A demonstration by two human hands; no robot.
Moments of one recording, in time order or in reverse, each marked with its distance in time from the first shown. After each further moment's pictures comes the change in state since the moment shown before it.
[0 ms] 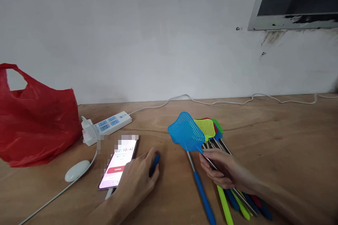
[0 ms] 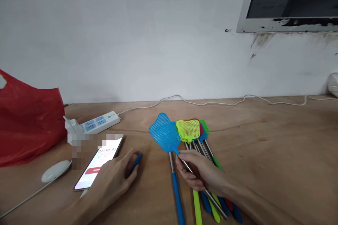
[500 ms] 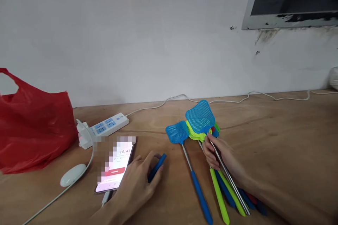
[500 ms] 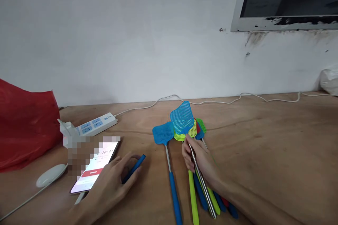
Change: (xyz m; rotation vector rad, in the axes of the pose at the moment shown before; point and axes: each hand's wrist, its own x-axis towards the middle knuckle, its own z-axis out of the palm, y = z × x) left_hand -0.005 0.004 0.004 -0.260 0.058 0.093; right_hand 0.018 0.012 -0.007 0.169 0.357 -0.392
